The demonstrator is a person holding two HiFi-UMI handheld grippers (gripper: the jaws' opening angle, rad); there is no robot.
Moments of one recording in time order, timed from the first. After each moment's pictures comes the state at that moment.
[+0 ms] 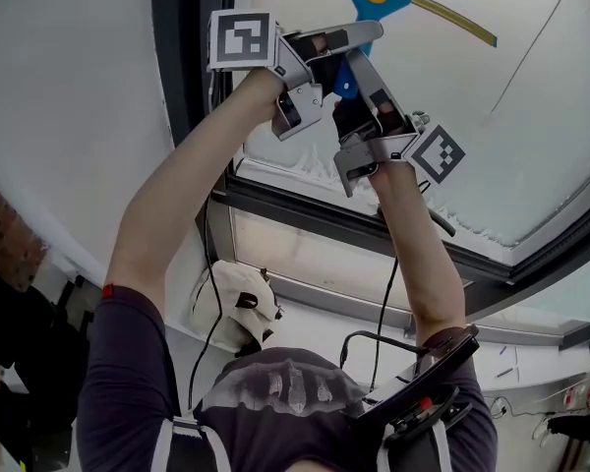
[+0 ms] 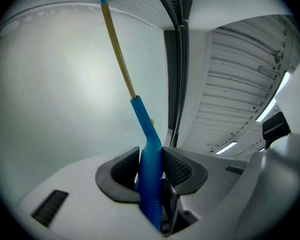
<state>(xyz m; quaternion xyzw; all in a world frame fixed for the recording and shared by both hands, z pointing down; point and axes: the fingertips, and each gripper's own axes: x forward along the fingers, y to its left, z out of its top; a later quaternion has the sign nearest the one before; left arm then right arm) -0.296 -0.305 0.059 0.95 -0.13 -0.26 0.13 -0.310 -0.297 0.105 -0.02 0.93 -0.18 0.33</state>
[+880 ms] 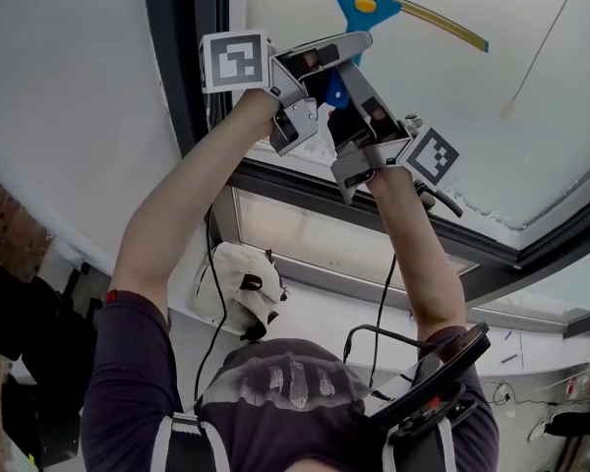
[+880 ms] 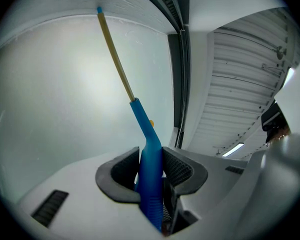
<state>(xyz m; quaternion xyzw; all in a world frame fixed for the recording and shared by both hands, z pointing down) -0.300 -0.309 0.059 0.94 -0.16 -0.27 0.16 -0.315 -0.300 0.105 -0.03 0.92 -0.24 0.31</state>
